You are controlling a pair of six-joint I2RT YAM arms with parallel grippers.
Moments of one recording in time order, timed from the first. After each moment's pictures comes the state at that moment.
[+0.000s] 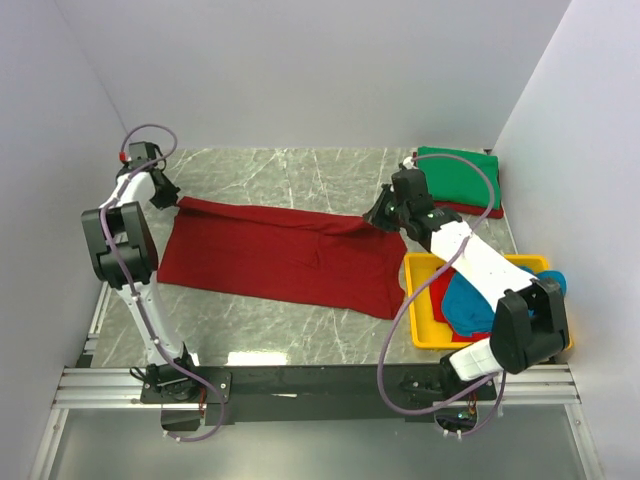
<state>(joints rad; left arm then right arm) 0.23 2.10 1.63 -0.48 -0.09 -0.54 0.38 1.45 1.09 -0.31 -0.05 0.69</state>
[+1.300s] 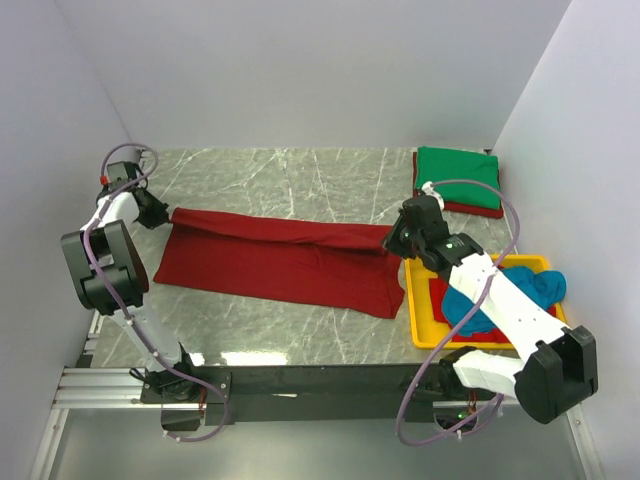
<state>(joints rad) 0.34 1.86 1.34 -0.43 0.05 -0.60 0.44 1.17 0.92 -0.49 0.11 0.78</state>
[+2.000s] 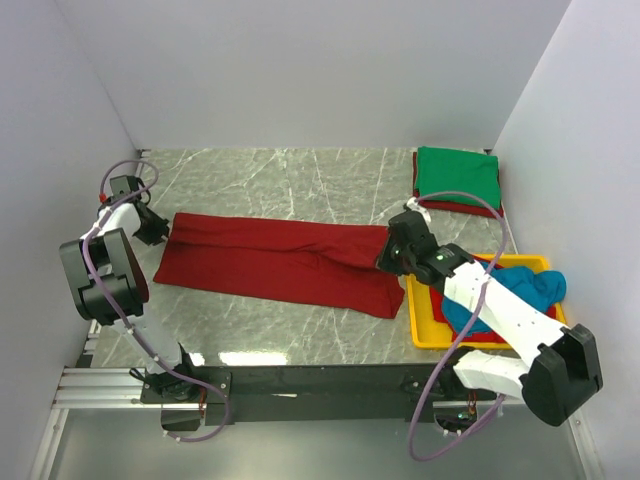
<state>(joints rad) 0.34 1.78 1.19 -0.46 -0.03 -0.62 0.54 1.14 0.85 -0.53 0.13 0.78</state>
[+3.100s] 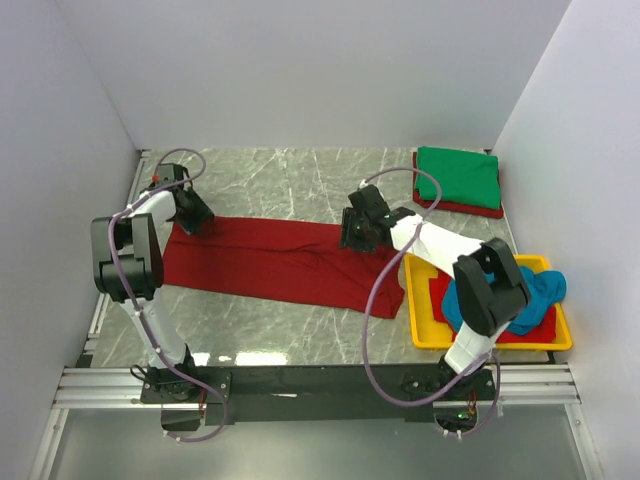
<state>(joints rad) 0.11 1.92 1.31 -0.42 0.08 -0.62 0.55 1.69 1.14 -0.41 0.04 0.63</state>
